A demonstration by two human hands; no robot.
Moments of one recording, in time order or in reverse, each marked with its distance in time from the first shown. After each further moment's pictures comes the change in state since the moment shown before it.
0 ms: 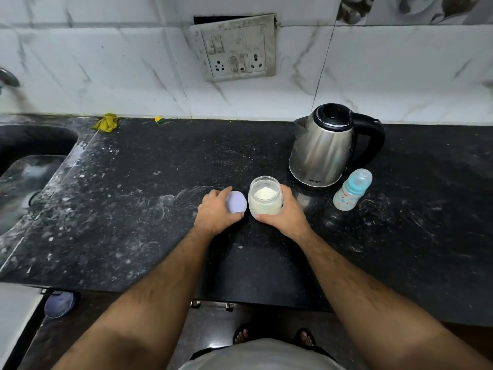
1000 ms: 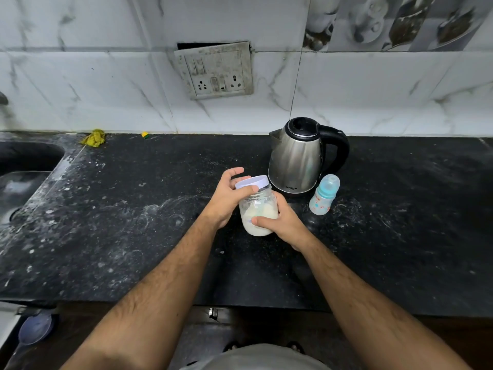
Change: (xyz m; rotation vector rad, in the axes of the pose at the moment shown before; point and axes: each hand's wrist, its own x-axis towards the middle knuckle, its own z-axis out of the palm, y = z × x) left_hand -0.015 0.104 -0.019 -1.222 -0.145 0.091; right_hand -0.029 -0.003 -0.047 0.316 -0.175 -0.002
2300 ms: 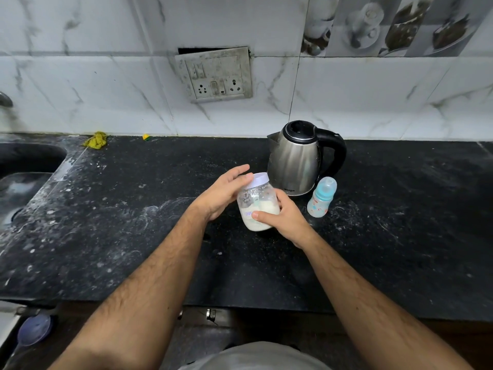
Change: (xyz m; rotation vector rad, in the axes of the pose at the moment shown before) left_hand -0.002 0.032 -0.005 0.206 -0.188 -0.093; right_hand -0.011 -0.025 -0.010 0.031 0.027 -0.021
